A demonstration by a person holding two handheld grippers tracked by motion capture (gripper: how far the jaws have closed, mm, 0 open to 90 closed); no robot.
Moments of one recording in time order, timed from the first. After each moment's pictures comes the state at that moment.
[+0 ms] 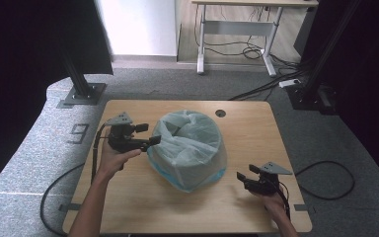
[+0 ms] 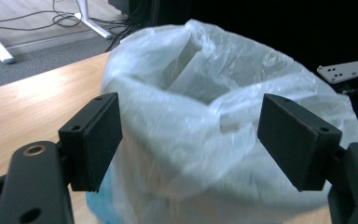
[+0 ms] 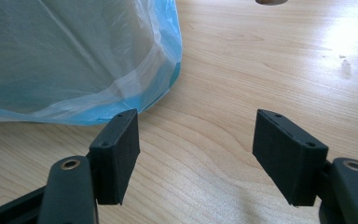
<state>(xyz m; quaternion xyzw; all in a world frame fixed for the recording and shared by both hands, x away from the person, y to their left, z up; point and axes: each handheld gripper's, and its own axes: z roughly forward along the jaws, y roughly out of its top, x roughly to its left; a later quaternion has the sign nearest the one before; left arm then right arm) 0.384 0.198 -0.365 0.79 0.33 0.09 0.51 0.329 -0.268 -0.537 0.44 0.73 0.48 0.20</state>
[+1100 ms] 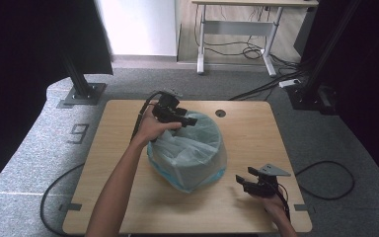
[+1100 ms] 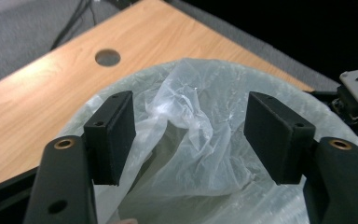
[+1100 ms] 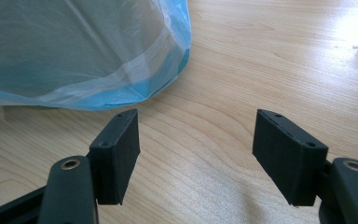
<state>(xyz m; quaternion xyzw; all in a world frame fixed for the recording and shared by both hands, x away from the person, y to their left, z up) 0.469 0.087 -0.343 0.86 0.30 0.04 0.41 0.324 -0.265 -0.541 0.43 0.74 0.47 0.19</state>
